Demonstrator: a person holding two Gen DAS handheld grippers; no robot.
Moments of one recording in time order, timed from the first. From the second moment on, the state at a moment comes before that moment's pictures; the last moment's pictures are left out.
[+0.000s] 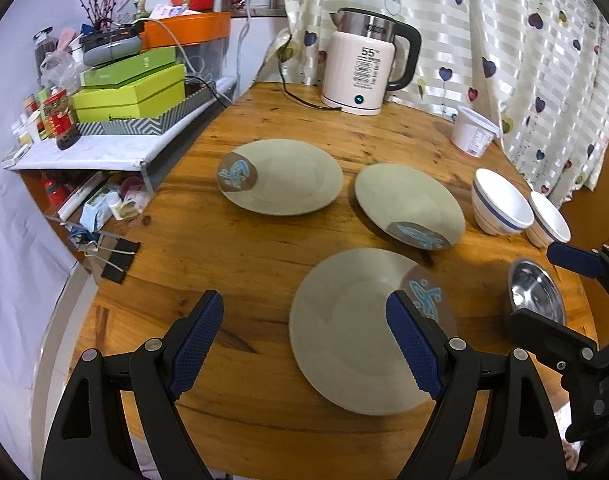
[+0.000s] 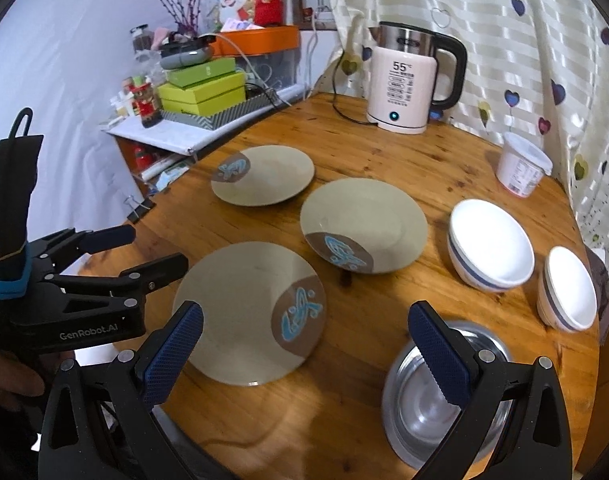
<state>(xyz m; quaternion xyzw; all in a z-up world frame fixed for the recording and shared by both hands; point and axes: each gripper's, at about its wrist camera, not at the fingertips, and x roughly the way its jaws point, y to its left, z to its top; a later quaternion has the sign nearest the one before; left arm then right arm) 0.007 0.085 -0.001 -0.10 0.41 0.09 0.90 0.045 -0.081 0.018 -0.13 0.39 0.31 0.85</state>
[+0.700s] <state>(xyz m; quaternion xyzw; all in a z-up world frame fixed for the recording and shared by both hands) 0.027 0.127 -0.004 -0.13 0.40 0.11 0.90 0.085 -0.038 0.021 -0.12 0.41 0.34 0.84</state>
